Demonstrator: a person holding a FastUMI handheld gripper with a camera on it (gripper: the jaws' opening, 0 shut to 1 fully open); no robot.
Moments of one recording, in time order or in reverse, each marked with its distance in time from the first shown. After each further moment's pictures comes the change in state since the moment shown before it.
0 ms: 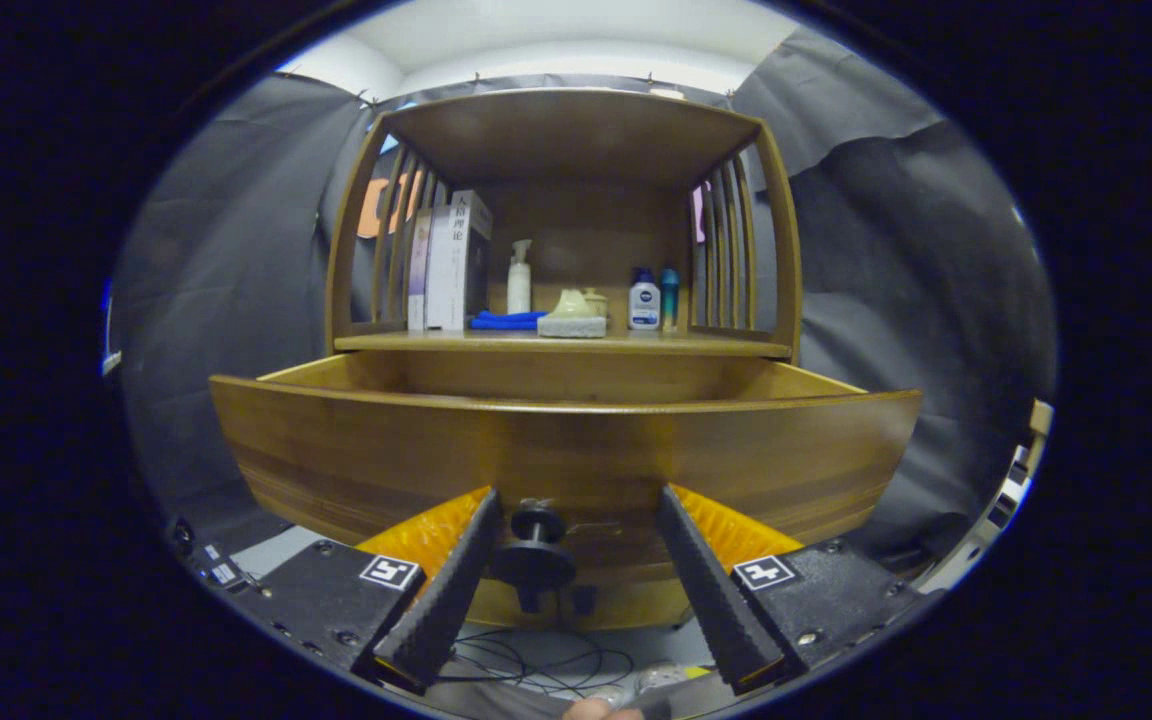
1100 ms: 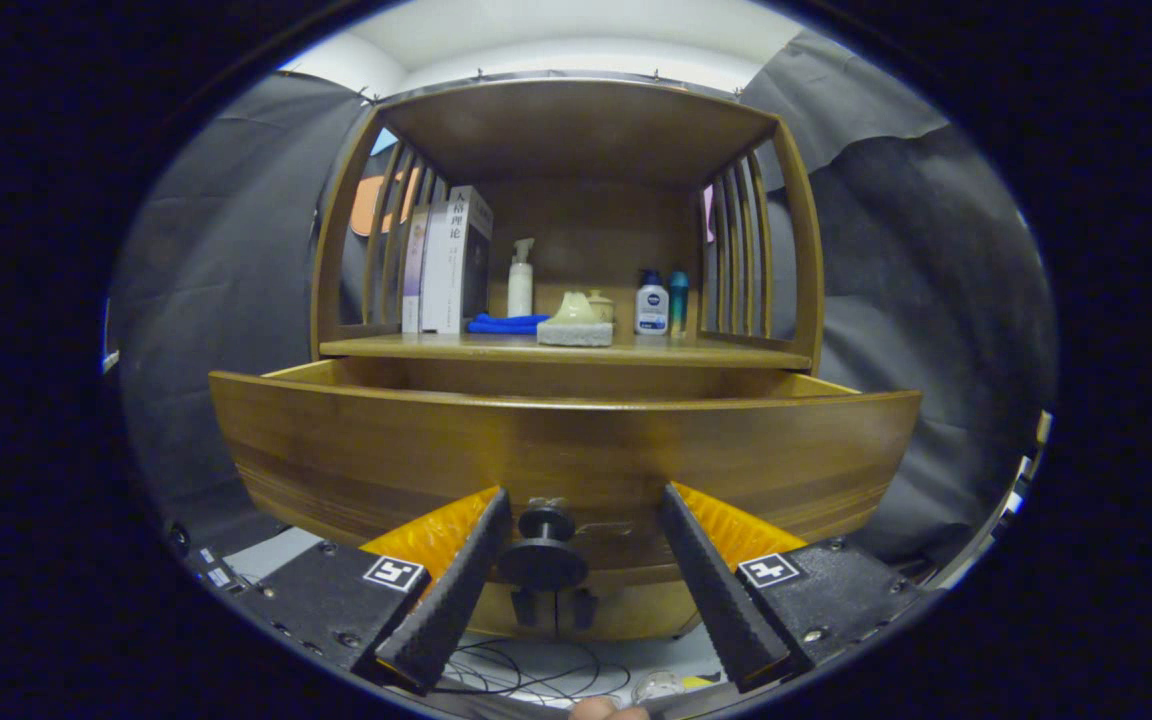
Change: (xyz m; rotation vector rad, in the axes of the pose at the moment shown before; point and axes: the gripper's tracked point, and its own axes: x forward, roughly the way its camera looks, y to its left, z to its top) arm 0.037 0.002 0.020 -0.005 0.015 0.007
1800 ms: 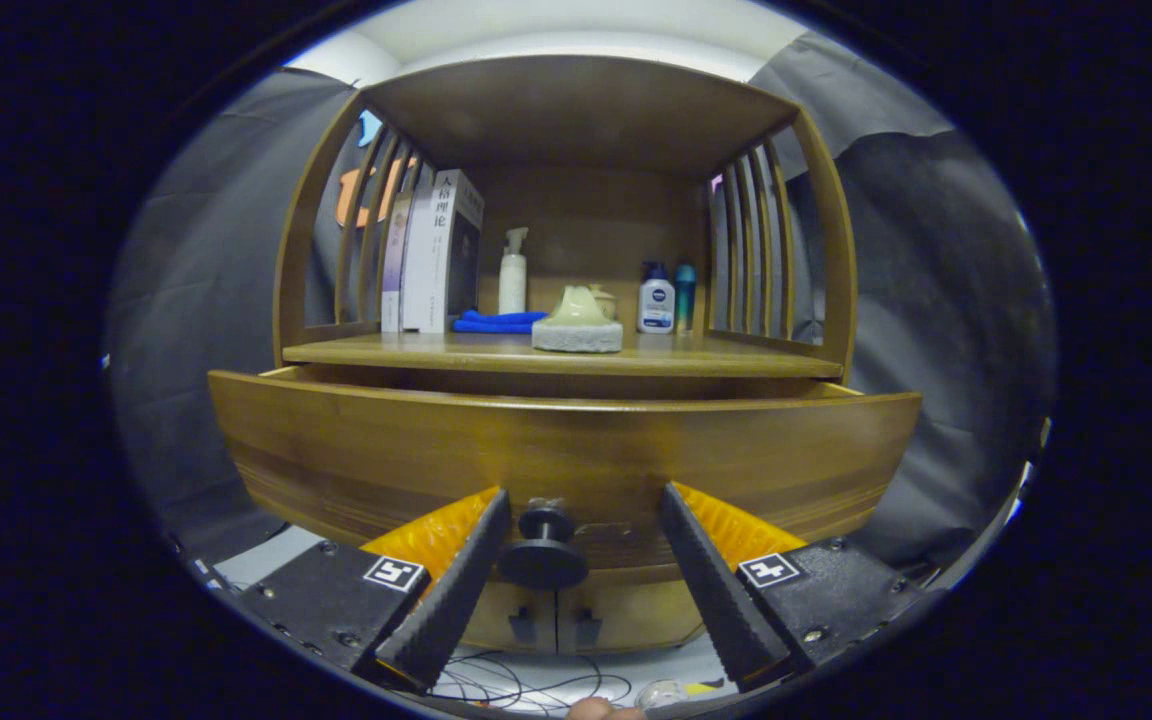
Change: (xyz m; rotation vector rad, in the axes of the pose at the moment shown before) arm 0.023 0.007 0.008 -0.002 0.015 -0.023
